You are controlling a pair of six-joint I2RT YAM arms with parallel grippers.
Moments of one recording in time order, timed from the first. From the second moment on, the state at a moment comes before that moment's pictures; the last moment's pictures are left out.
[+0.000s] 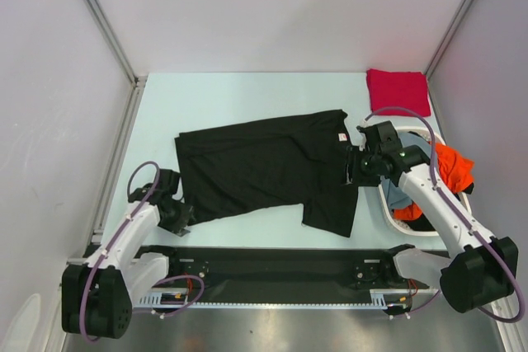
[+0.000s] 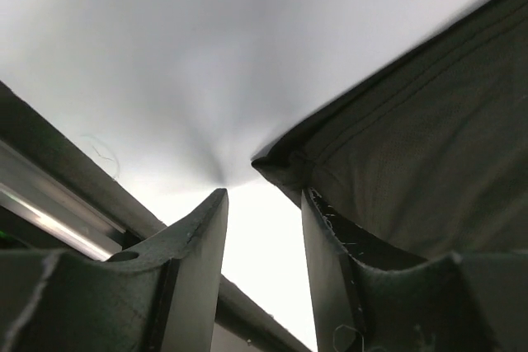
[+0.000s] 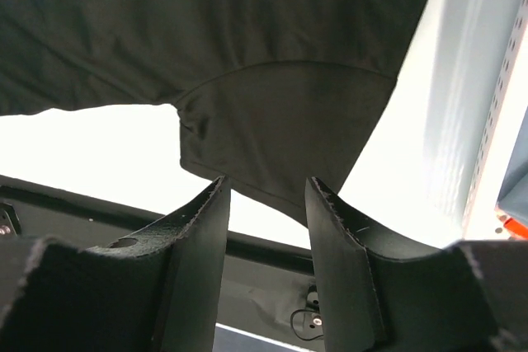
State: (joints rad) left arm -0.10 0.96 0.48 -0.90 -0.09 -1.28; right arm 0.32 1.15 0.98 -0.85 -0.12 0.36
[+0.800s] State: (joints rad) left arm -0.02 0.97 0.45 -0.84 -0.11 -1.28; right arm 0.27 1.32 0.85 -0.74 -0.07 0.49
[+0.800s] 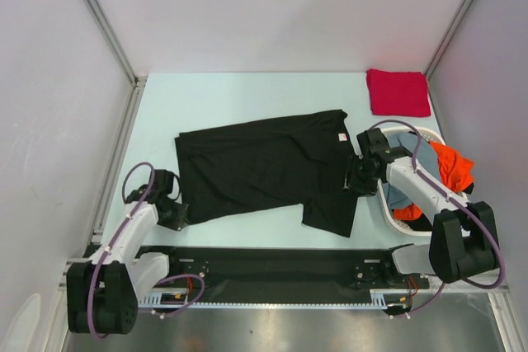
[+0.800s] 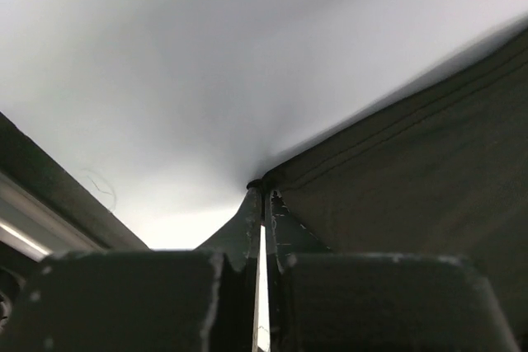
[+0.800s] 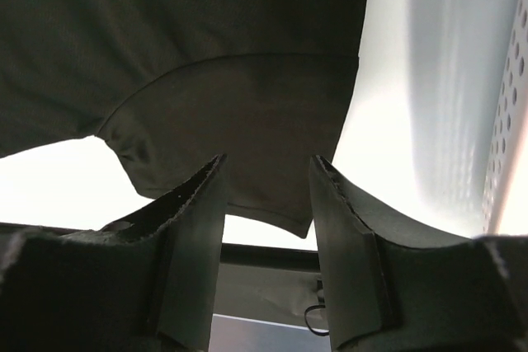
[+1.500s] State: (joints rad) left arm 0.08 0.99 0.50 -0.84 -0.22 -1.12; right arm 0.29 1.41 0.79 -0.65 -0.06 0.53
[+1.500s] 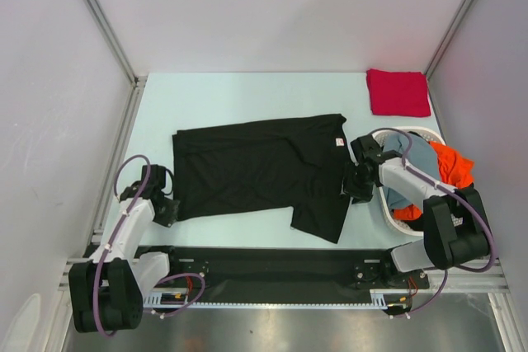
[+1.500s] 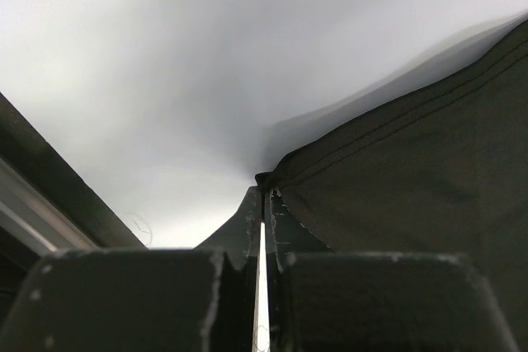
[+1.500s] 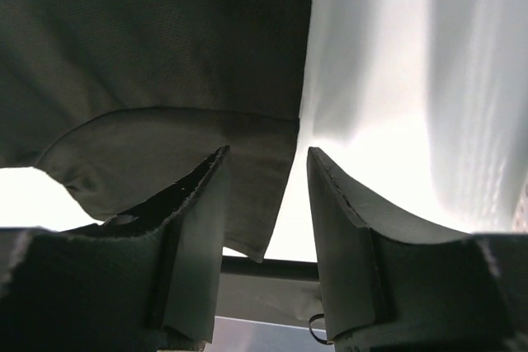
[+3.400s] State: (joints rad) left arm 0.08 1.12 0.74 -0.95 -0.24 -1.00; right arm 0.21 1.51 1.01 -0.69 -0.15 0.44
